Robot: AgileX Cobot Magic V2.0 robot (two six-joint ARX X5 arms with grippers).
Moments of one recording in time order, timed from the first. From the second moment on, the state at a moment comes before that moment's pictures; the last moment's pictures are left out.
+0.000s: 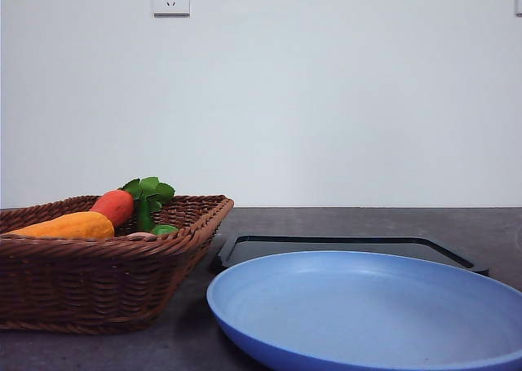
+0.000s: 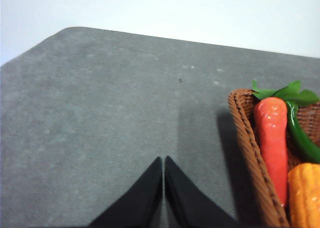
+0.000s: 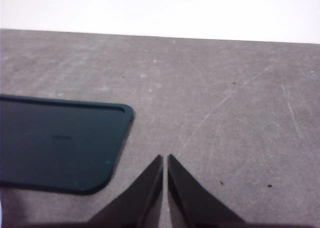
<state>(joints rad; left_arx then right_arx) 0.05 0.00 0.03 -0.18 0.00 -0.12 0.01 0.01 0.02 -0.15 -0.08 0.02</state>
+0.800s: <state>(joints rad) 0.05 0.11 0.13 -0.20 0.22 -0.53 0.01 0.12 0.25 -0.22 -0.08 0.42</state>
